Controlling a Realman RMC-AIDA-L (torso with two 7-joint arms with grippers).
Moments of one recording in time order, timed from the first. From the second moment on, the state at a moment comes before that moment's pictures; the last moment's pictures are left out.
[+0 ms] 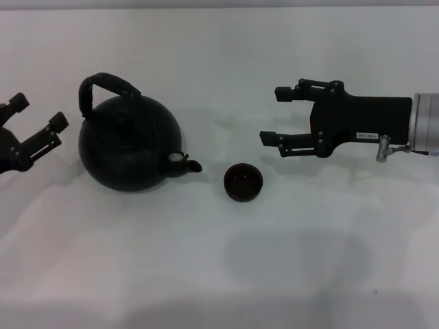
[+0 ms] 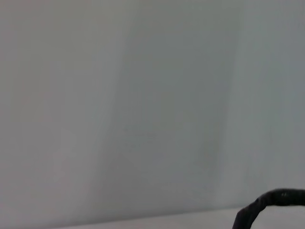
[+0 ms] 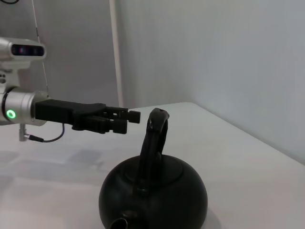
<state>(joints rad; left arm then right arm) -0.37 -1.92 1.61 -0.11 0.44 1.53 -0.66 0.38 2.01 -1.37 -0.78 1.64 1.27 -1.88</state>
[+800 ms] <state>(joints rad) -0.51 -1.89 1.76 -0.09 0.44 1.43 -0.72 0.39 2.01 -1.37 -0.75 1.66 1.28 -1.90</state>
